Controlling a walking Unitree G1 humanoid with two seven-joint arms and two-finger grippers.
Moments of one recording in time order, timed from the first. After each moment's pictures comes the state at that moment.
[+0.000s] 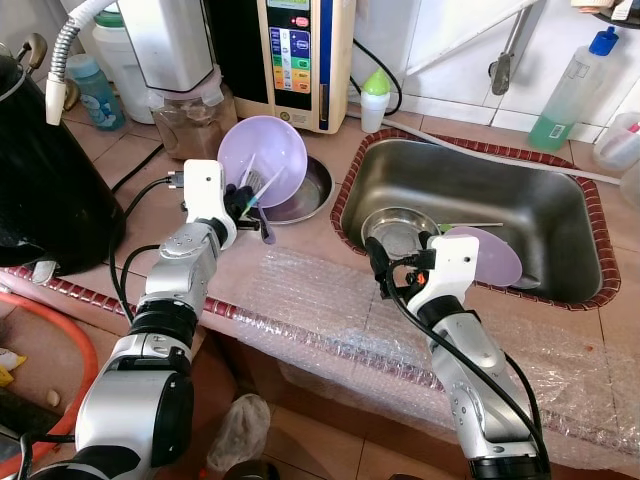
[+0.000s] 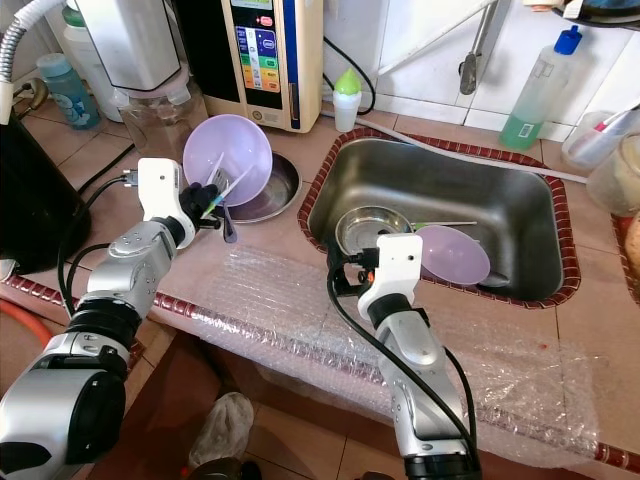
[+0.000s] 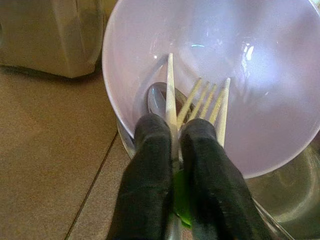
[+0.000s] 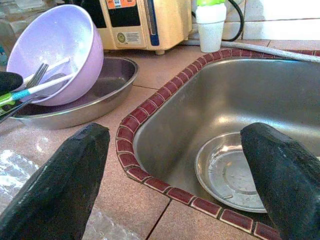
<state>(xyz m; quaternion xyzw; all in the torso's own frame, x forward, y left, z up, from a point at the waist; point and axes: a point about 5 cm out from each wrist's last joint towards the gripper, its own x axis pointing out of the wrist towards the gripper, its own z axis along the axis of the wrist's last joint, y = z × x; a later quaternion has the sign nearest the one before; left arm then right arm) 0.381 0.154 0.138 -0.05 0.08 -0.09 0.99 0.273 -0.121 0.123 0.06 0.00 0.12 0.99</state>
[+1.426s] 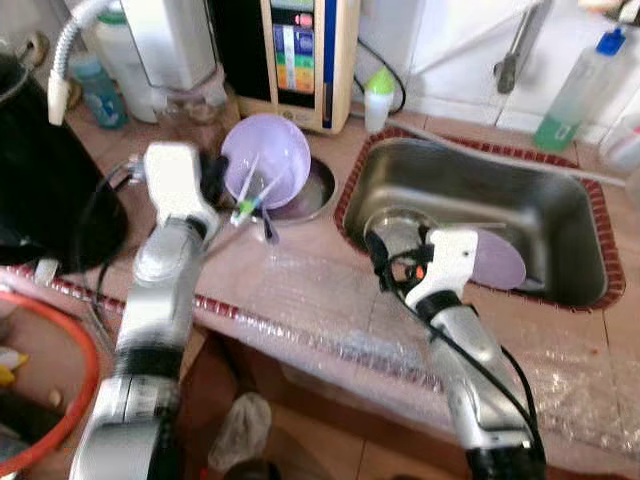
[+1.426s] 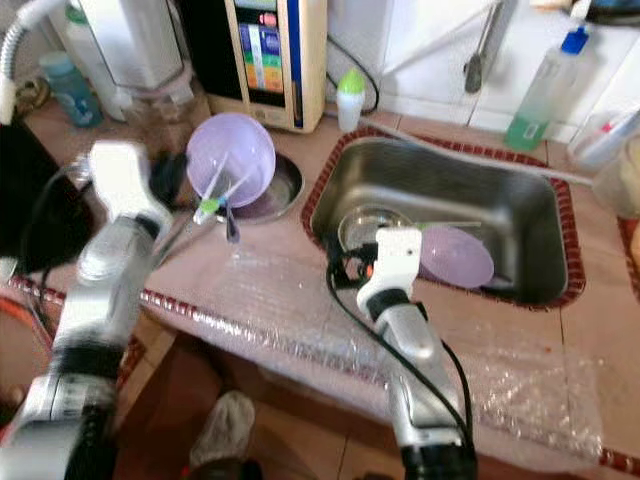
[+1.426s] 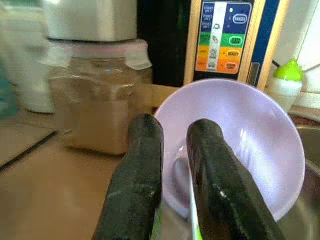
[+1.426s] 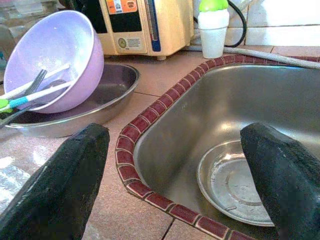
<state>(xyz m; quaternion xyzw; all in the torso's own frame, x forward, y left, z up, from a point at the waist) 0.335 0.169 0.164 -0.01 -0.08 -0.05 1.00 0.280 -0.119 0.123 0.06 -0.01 0.12 0.99</state>
